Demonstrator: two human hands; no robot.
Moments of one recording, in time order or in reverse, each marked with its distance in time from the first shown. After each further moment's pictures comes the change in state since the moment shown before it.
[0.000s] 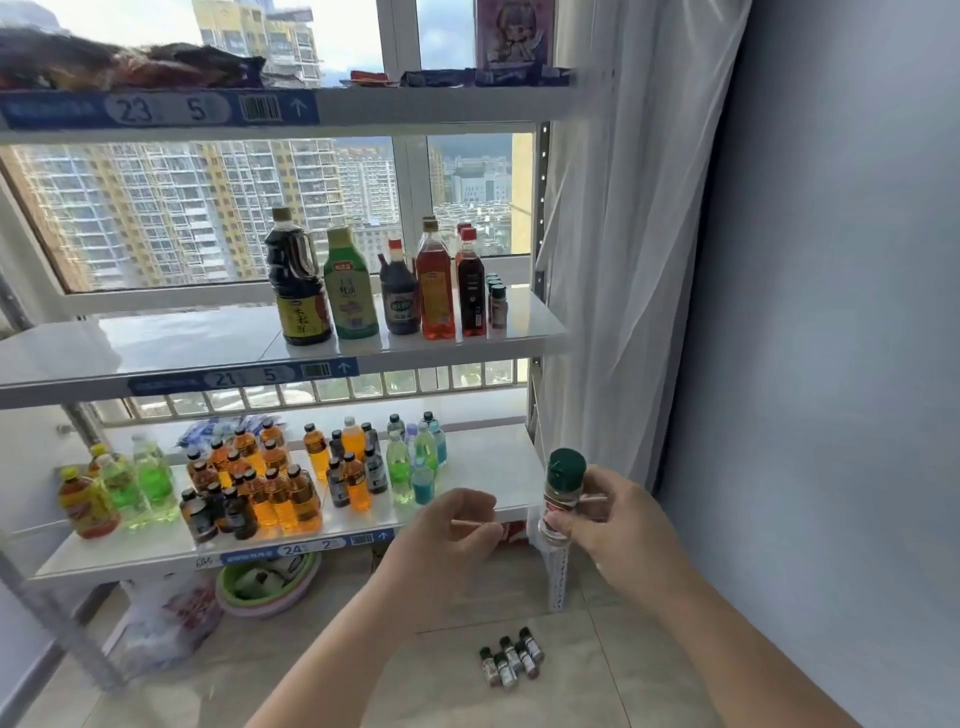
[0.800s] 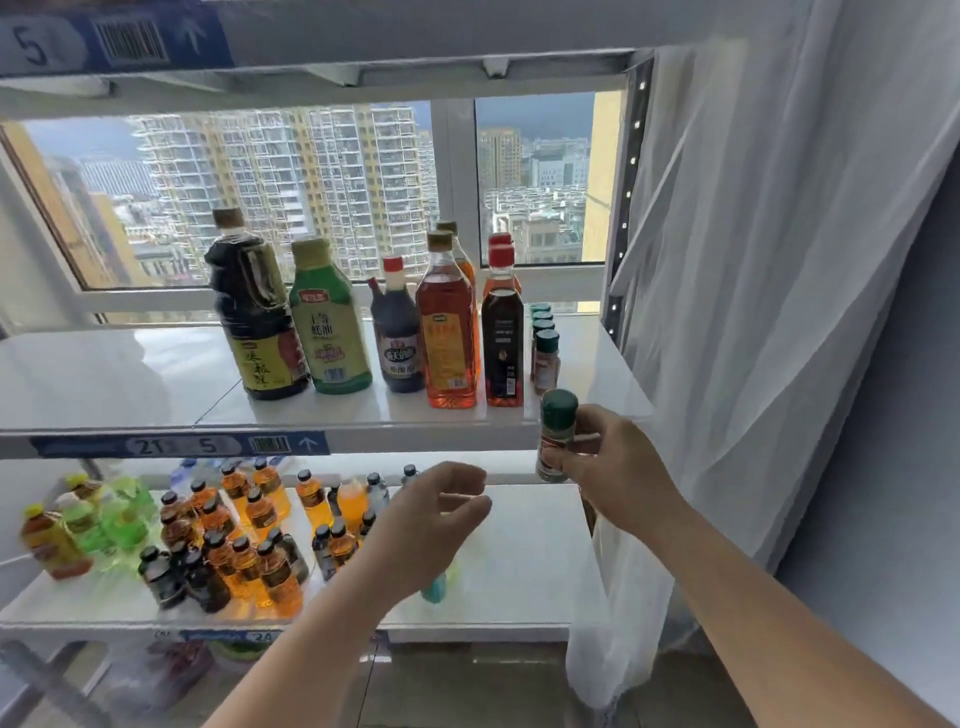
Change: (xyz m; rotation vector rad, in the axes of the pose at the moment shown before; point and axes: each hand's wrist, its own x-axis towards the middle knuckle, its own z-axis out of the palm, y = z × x) left_hand 0.343 -0.012 -0.036 0.075 0.180 -0.030; right_hand 0.409 0.034 0.022 -0.008 -0.087 -0.159
